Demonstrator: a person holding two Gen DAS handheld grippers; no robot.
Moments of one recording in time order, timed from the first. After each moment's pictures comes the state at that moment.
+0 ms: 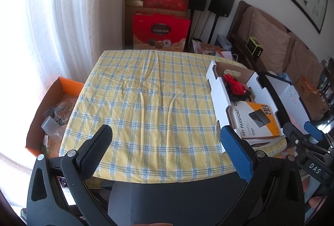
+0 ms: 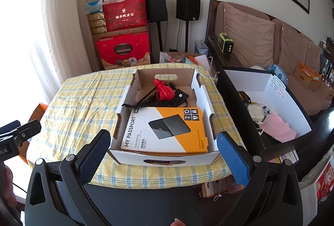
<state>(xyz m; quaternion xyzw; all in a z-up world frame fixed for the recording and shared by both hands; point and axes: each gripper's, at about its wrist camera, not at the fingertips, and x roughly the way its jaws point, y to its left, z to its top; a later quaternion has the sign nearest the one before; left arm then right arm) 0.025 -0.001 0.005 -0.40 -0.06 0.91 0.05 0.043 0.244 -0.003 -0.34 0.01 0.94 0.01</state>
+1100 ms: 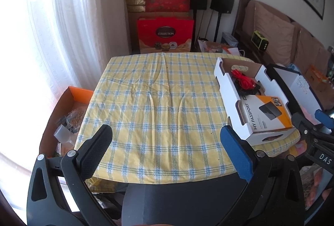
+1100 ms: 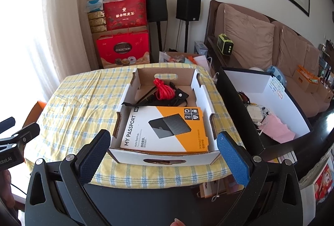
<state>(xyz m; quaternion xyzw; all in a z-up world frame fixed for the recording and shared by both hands) 0.032 0.005 0.003 -0.39 -0.01 0.92 0.02 0.043 0.240 -0.003 -0.34 0.00 0.94 0.02</state>
